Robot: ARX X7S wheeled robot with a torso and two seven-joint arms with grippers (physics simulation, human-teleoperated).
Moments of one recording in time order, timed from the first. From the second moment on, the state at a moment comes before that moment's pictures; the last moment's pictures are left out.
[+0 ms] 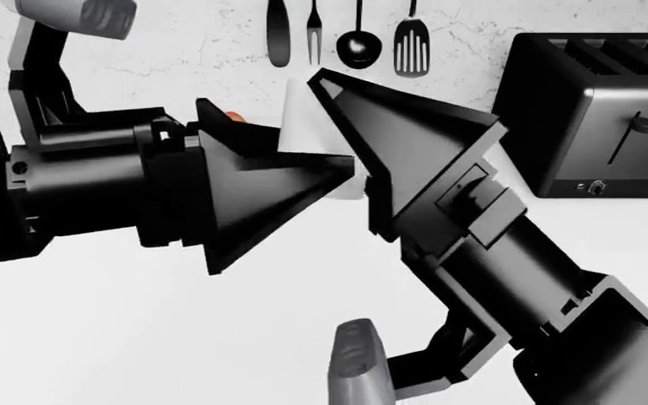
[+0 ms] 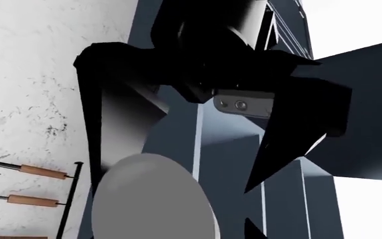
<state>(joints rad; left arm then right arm) -1.25 -0.57 0.19 0.11 -2.09 -1.30 -0.23 1.46 0.87 -1.69 -0.88 -1.07 0.87 -0.08</state>
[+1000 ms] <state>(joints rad) -1.32 -0.55 0.23 -0.03 -1.63 -1.19 -0.16 1.16 1.09 -0.76 -0.53 0.82 0.63 0.50</state>
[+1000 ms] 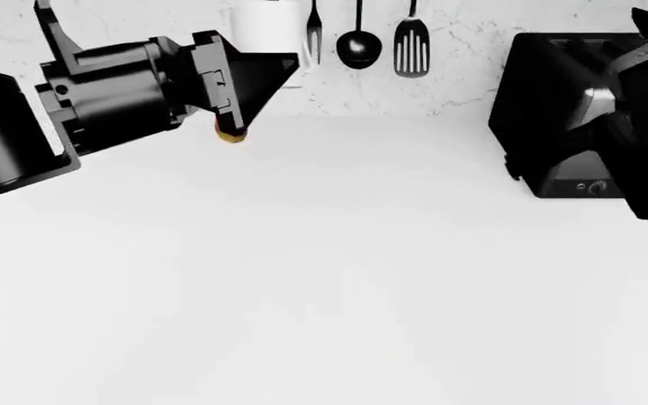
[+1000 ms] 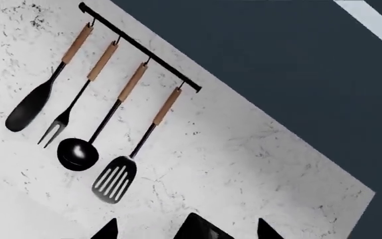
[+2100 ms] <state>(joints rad) -1.46 -0.57 0.21 0.23 -1.45 -1.06 -0.31 0.92 0.98 -0.56 -0.38 1.29 0.40 0.61</state>
